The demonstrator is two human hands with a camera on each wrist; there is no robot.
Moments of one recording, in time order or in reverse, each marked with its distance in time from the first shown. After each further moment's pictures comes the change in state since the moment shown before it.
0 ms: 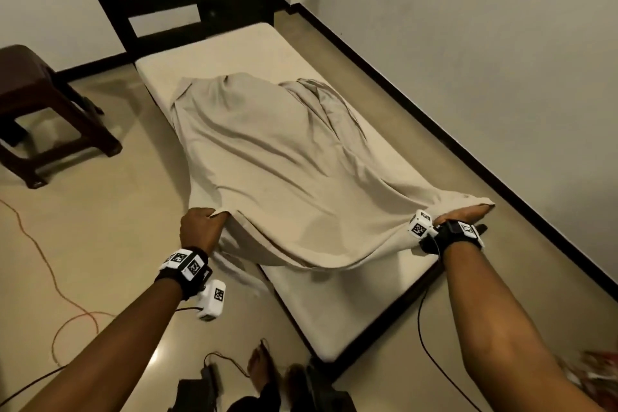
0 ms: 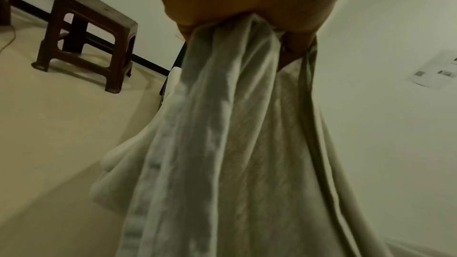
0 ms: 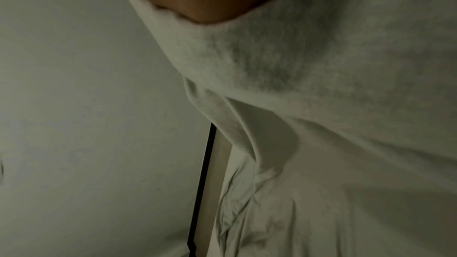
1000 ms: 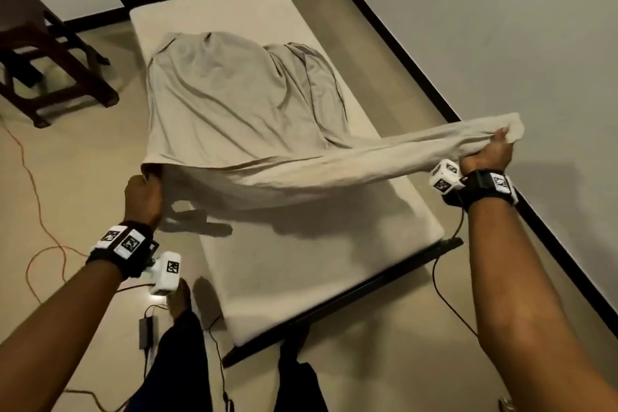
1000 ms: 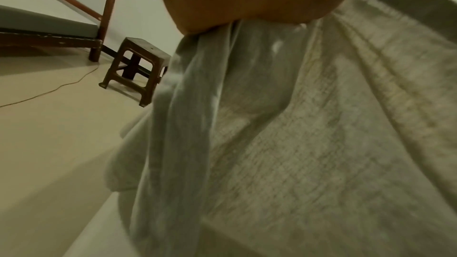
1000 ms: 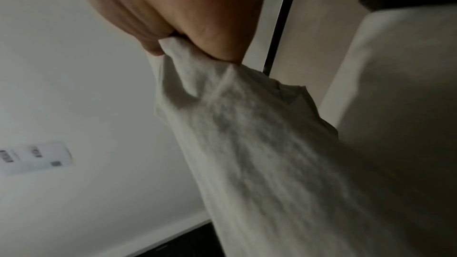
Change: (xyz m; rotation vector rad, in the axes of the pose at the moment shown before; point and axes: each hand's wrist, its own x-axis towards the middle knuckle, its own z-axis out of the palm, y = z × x) left_hand -0.072 0.125 0.186 -0.061 0.296 -0.254; right_hand 0.342 -0.180 -0.014 0.260 -0.182 -0.243
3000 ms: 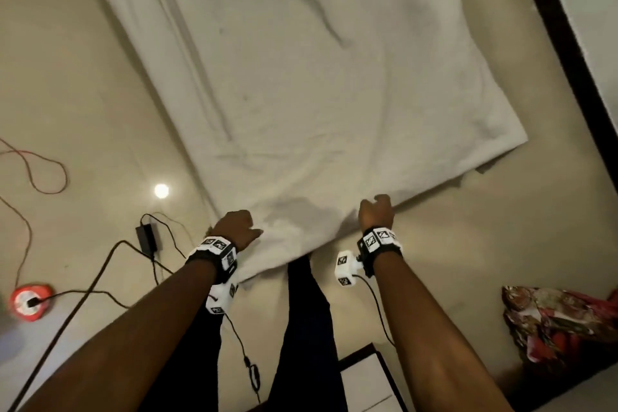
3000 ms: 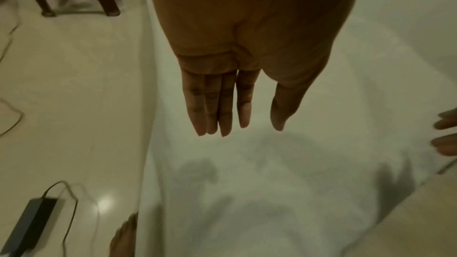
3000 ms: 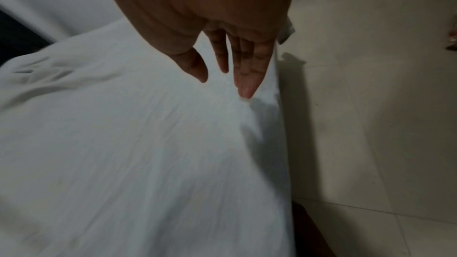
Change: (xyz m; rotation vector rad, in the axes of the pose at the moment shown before) left_hand -0.106 -0.321 0.200 0.858 -0.961 0.035; right_hand -0.193 0.421 -0.196 -1.284 -0.260 0.466
